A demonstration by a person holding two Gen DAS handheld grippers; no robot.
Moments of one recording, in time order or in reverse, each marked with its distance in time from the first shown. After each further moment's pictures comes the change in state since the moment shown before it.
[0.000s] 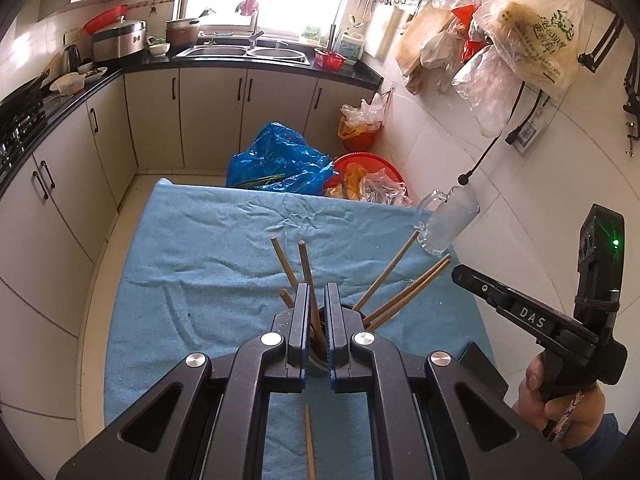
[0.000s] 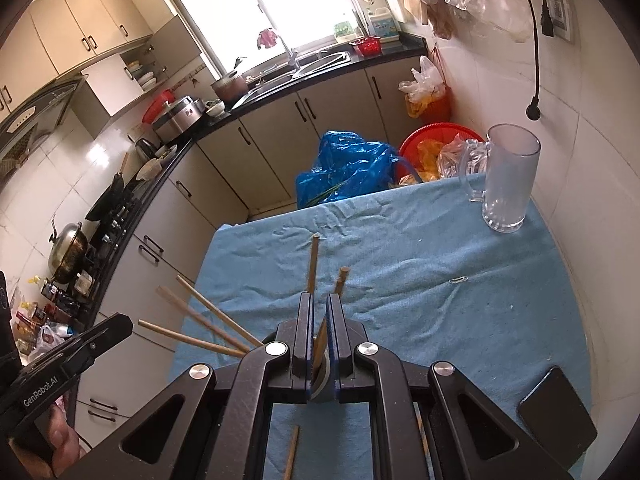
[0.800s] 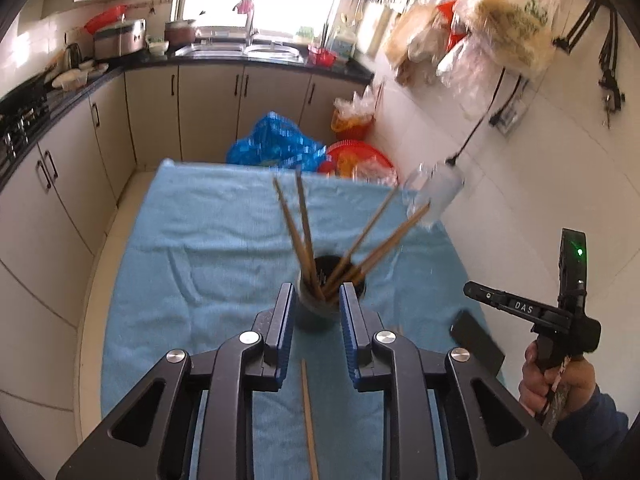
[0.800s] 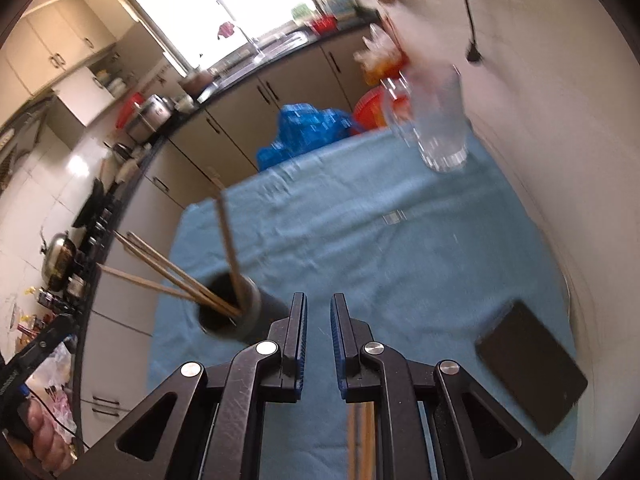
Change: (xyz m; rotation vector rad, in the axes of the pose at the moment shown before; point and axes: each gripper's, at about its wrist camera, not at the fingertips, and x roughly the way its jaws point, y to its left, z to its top) left arm -0.027 0.000 -0.066 0.014 0.023 -0.011; right arm -0.019 -0.086 -0.069 0.130 0.114 -0.060
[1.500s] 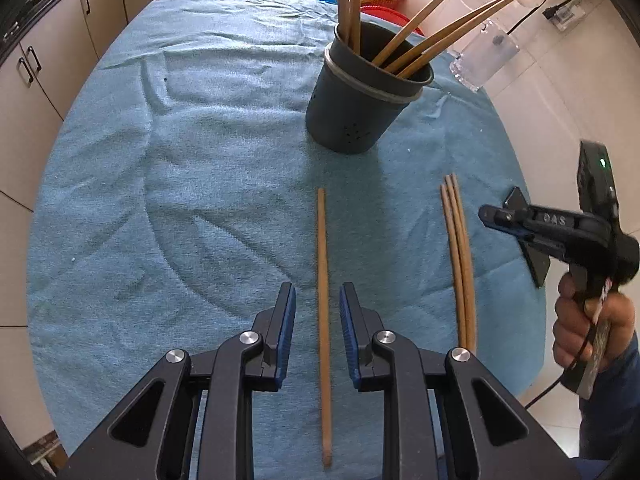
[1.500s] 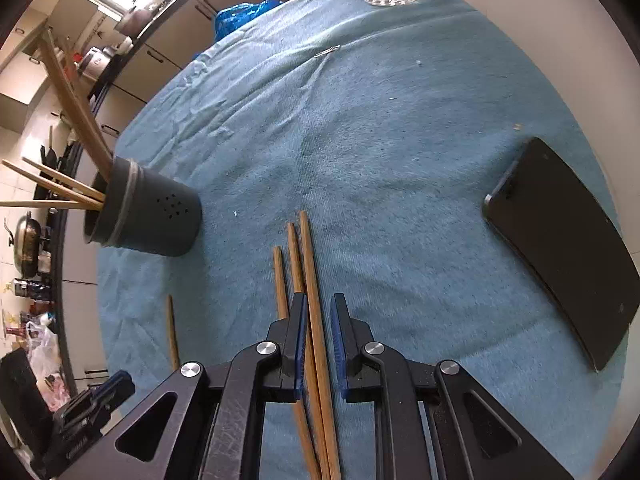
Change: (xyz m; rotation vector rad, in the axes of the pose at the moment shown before) left arm 0.103 0.021 -0.116 -0.073 0.406 0.018; right arm 0.094 -0.048 -0.058 0.103 0.306 -0.060
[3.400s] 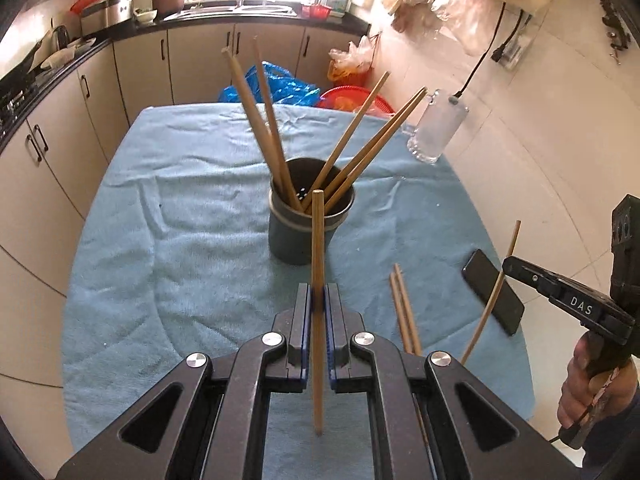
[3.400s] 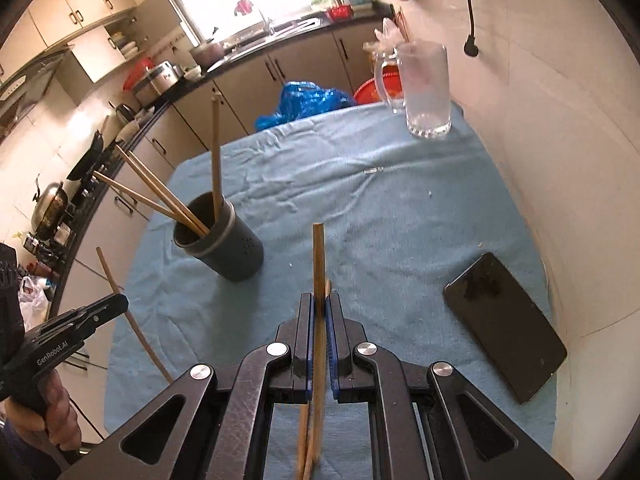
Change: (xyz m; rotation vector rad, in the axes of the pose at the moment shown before) left arm -0.076 -0.048 0.024 0.111 -0.294 0.009; right arm -0.122 0.030 -0.039 -0.240 -0.338 0.006
